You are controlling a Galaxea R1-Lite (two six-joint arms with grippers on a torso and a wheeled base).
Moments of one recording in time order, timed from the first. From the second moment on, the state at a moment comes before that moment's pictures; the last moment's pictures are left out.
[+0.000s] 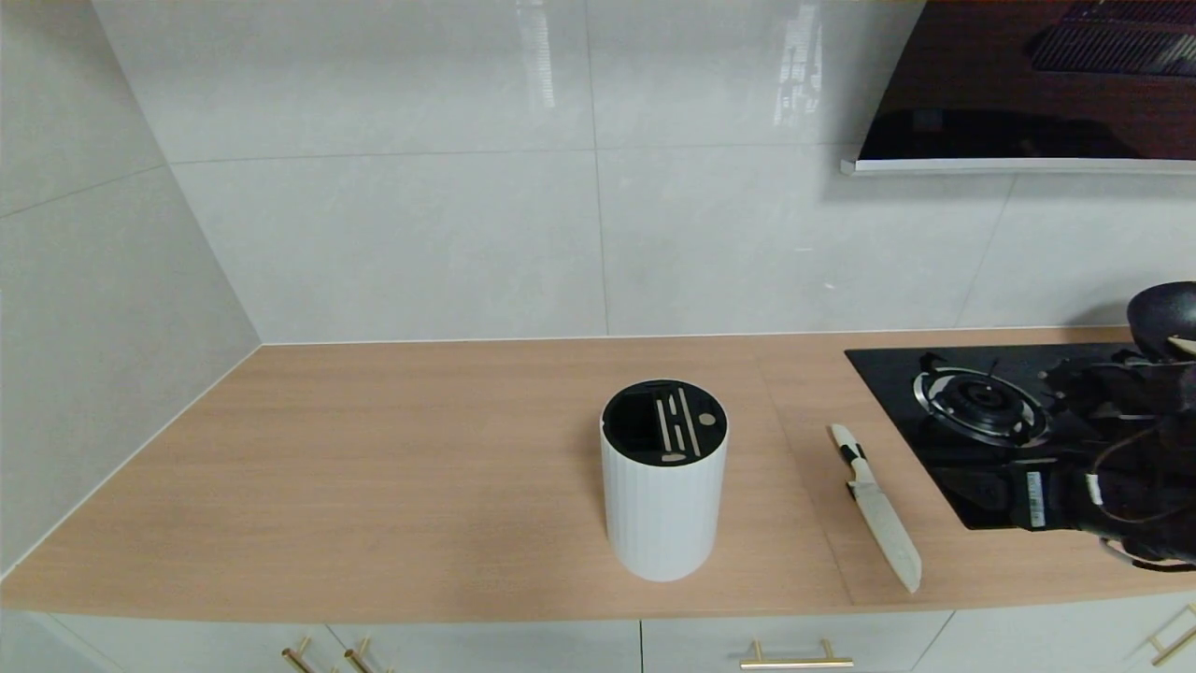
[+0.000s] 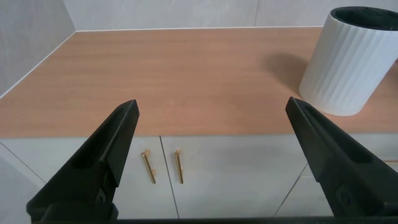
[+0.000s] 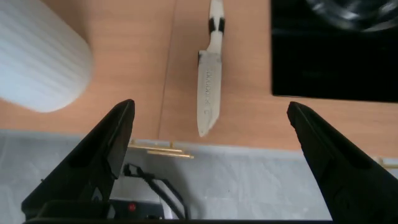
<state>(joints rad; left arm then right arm) 0.00 0.00 0.00 0.00 -0.01 0.00 0.11 1.56 -0.54 -0.45 -0.01 0.02</state>
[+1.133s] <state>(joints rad) 0.00 0.00 0.00 0.00 -0.01 0.00 0.13 2.36 -0.77 -0.98 -0.07 0.00</state>
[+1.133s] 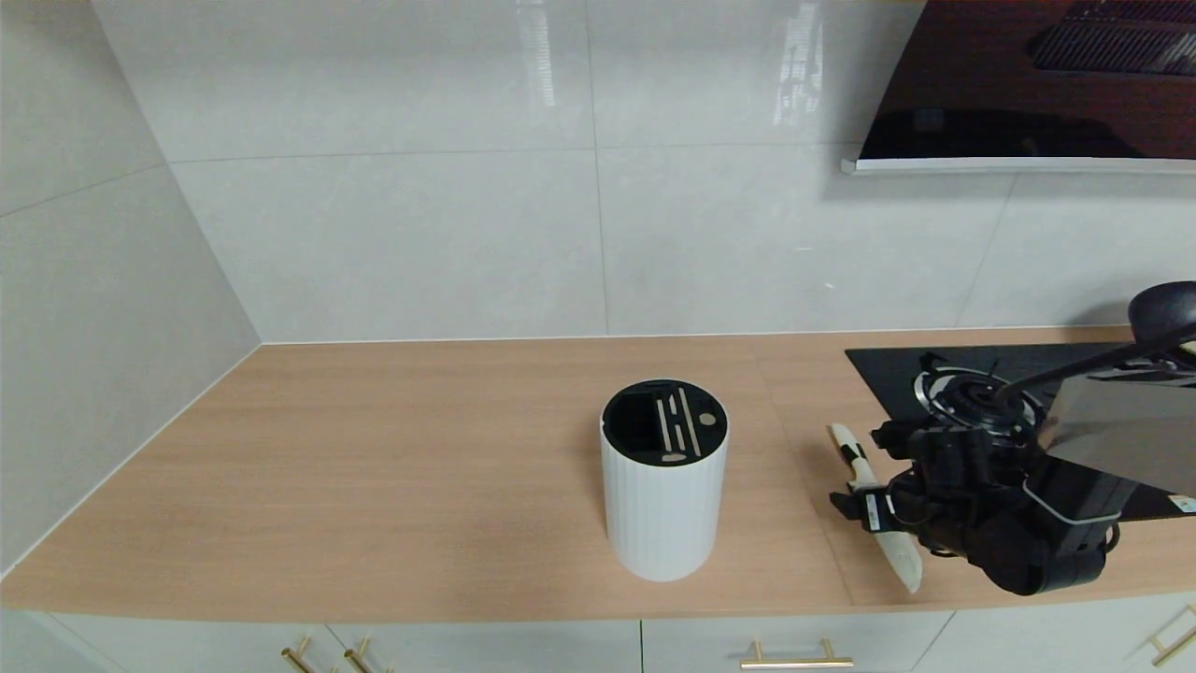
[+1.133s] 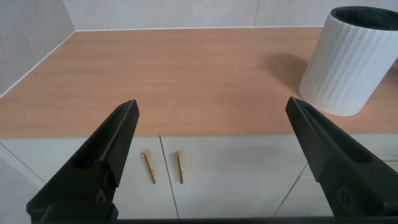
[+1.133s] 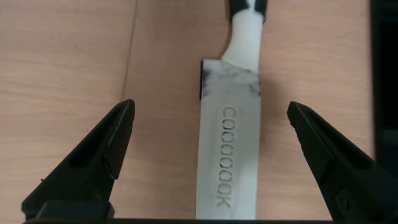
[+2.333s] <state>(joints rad) 0.00 0.00 0.00 0.00 -0.01 0.00 0.11 2.44 -0.81 -1.05 -0.06 0.00</state>
